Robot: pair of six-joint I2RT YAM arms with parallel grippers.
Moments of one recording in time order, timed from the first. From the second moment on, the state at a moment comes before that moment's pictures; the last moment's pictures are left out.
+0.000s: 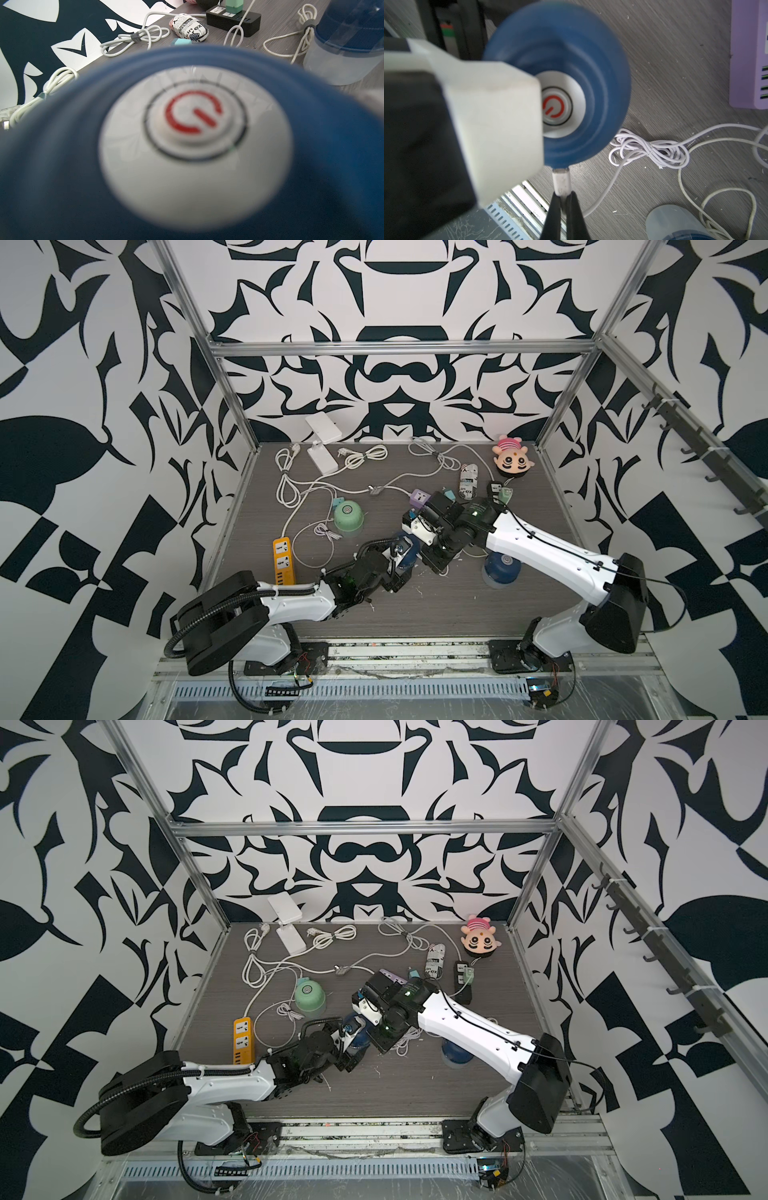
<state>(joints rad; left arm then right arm) -1.06 1.35 0.42 0.46 -0.26 0.07 0.86 1.49 1.33 -1.11 -0.15 0.09</state>
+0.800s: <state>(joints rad) -1.14 1.37 0.44 0.43 -0.34 0.04 0.80 1.52 1.36 -1.20 -0.27 0.10</state>
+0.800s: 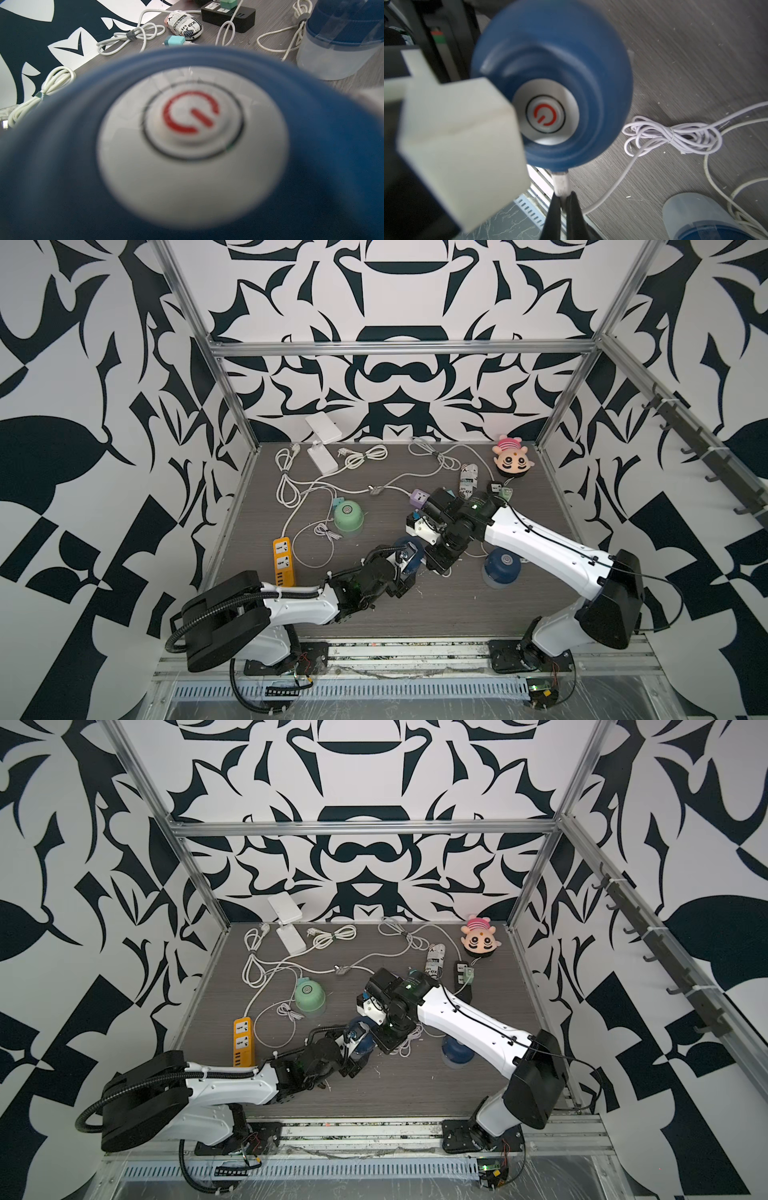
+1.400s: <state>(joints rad) -1.19 1.38 0.45 0.37 -0.39 0.02 0.78 1.58 1.38 -1.26 -0.31 0.10</state>
